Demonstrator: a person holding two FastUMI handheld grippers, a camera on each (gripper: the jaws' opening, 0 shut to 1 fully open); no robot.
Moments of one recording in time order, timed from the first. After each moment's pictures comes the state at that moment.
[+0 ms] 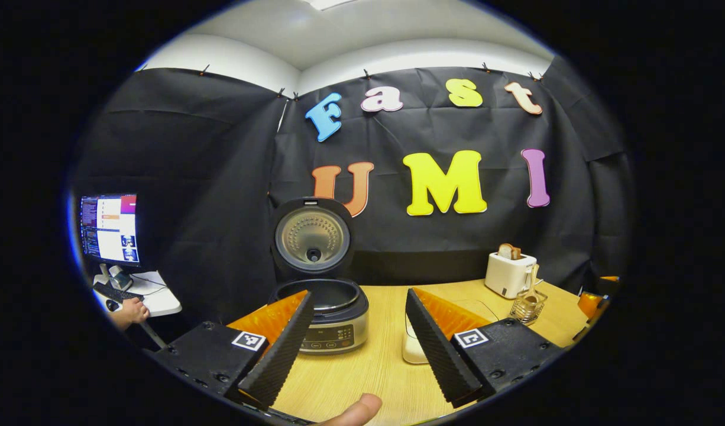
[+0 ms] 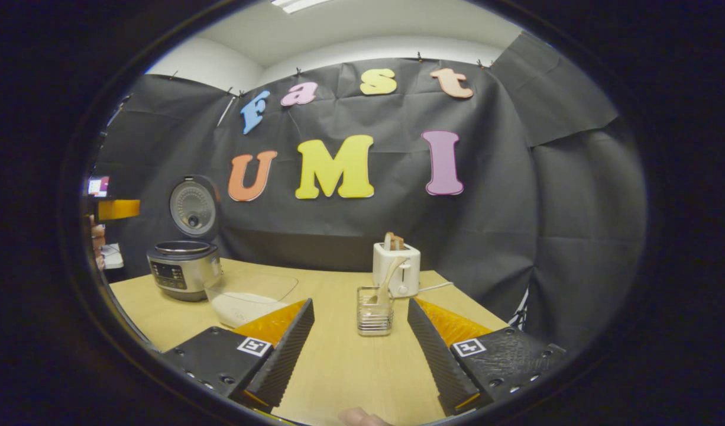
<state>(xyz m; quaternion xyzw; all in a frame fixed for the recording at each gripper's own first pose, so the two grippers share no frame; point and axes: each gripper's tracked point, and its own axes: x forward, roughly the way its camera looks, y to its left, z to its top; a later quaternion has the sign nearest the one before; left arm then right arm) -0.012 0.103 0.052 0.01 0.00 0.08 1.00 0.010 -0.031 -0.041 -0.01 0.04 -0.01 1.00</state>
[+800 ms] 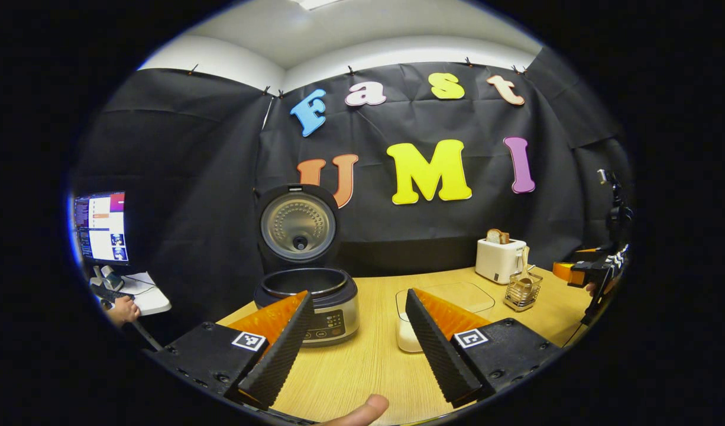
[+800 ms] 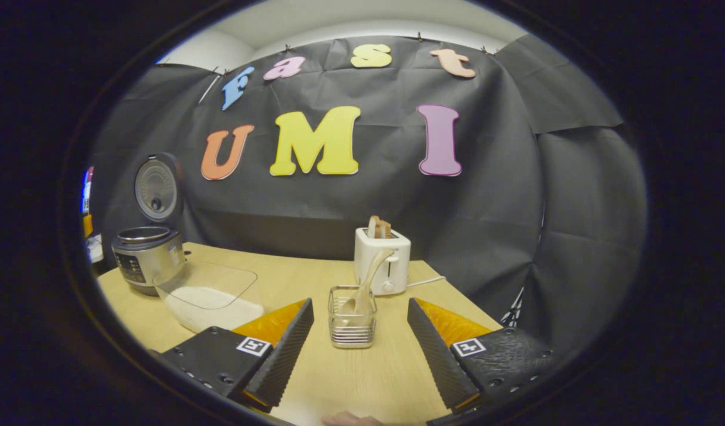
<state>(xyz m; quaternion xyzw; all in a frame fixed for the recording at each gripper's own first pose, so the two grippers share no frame) -0.008 0.095 0.017 0.02 0.02 0.06 1.00 0.117 -0.051 -0.057 -0.04 0.10 -0.05 0.99</state>
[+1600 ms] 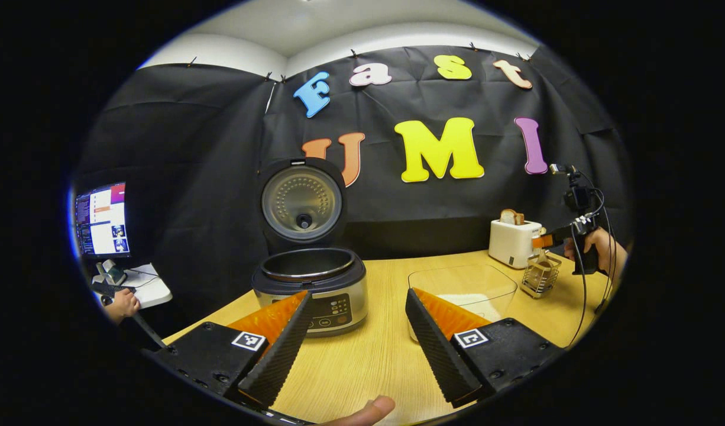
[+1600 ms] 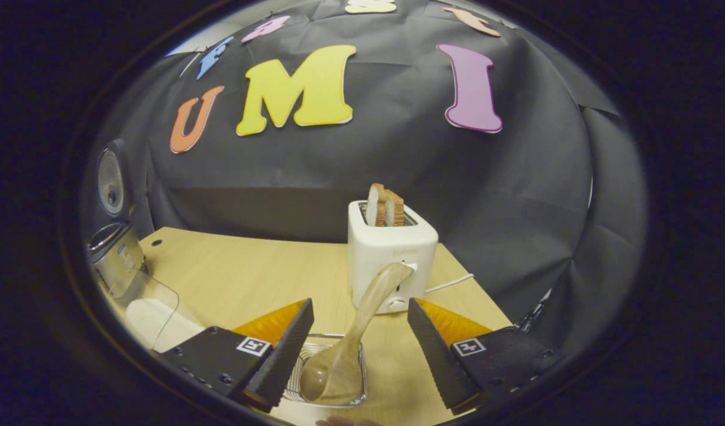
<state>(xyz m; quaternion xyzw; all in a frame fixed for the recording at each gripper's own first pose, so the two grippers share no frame) 0.018 0.110 -0.023 0.03 0.06 0.08 0.99 0.309 -0.085 -0.095 -0.02 0.22 -0.03 0.98</state>
